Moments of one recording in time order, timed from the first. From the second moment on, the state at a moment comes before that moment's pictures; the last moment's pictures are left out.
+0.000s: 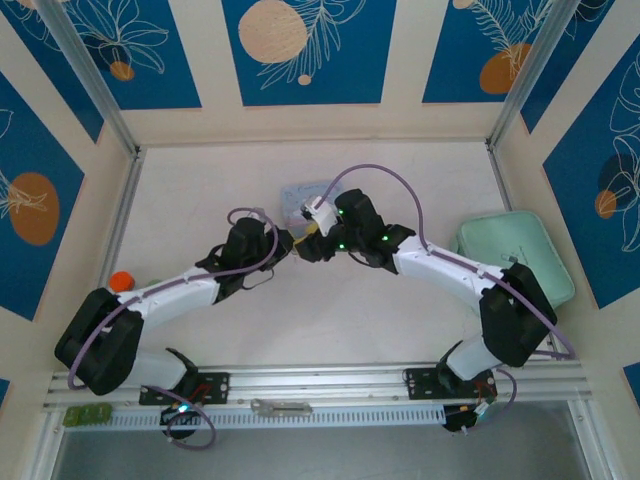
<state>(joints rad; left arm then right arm) -0.63 1.36 0.67 0.18 0.07 -1.13 0.73 1.50 1.03 -0.13 -0.34 -0.01</state>
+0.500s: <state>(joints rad) -0.63 1.33 0.67 0.13 0.02 -1.14 0.75 1.54 0.99 -0.06 -0.34 -0.01</state>
